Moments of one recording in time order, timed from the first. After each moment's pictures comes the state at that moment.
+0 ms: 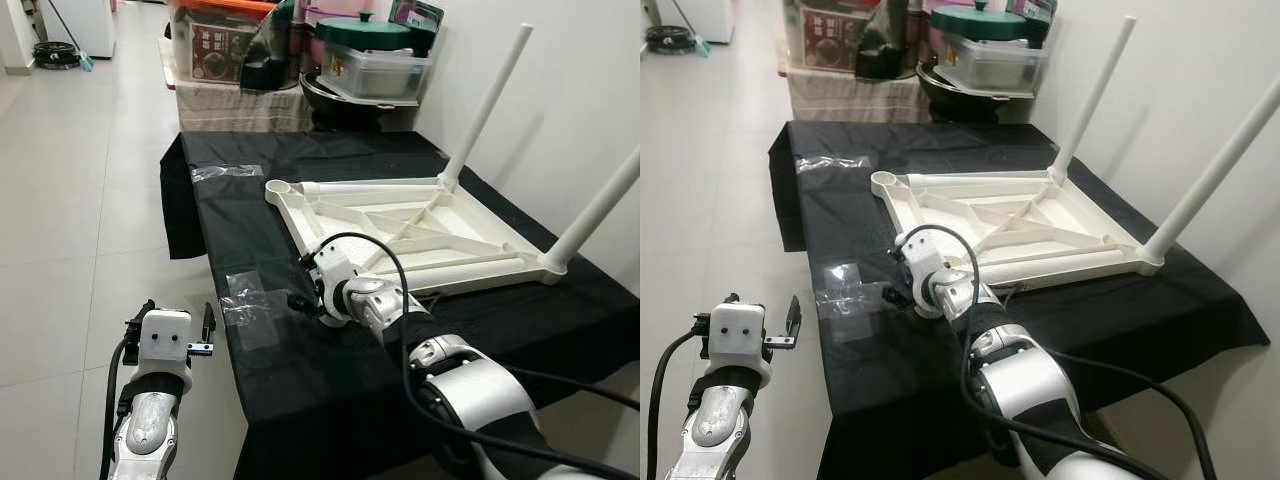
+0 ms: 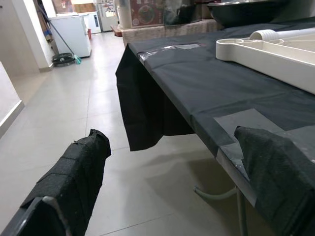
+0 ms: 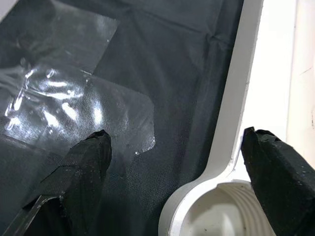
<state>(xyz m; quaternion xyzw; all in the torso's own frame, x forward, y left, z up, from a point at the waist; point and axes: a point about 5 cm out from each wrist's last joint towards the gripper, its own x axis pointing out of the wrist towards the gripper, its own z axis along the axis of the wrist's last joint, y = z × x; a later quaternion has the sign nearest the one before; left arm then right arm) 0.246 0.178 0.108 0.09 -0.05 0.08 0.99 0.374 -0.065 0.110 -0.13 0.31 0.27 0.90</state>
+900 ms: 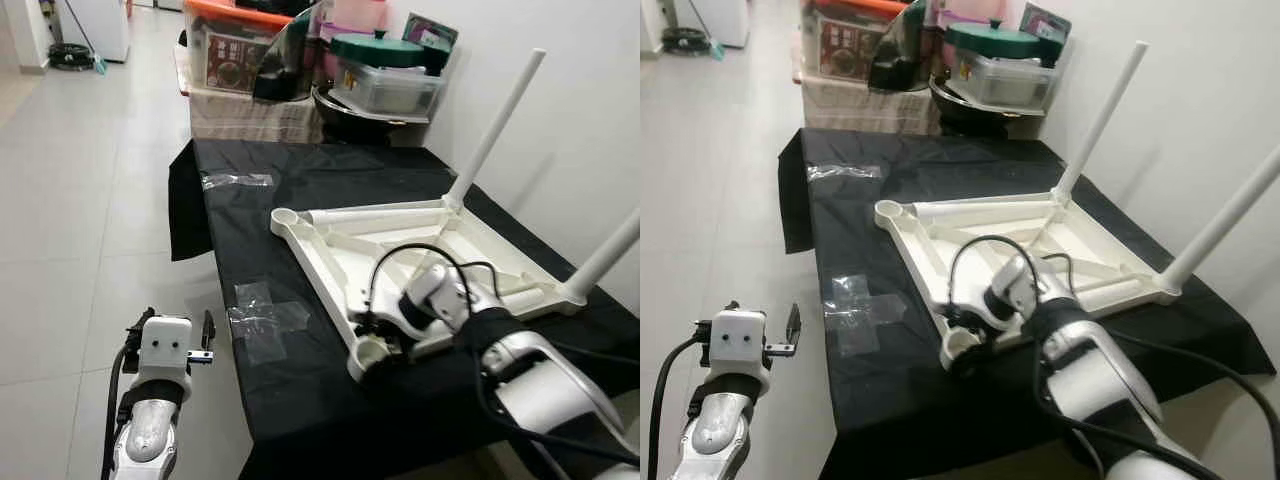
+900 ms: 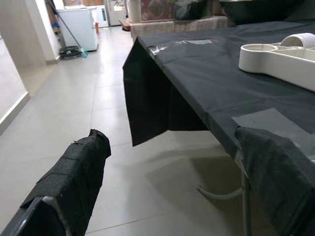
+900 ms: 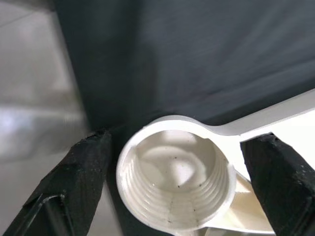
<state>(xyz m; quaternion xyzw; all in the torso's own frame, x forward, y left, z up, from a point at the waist) 0.241 0.175 0.101 0.09 -0.03 0.08 0.99 0.339 -0.159 0.119 -0.33 0.41 0.63 0.58</state>
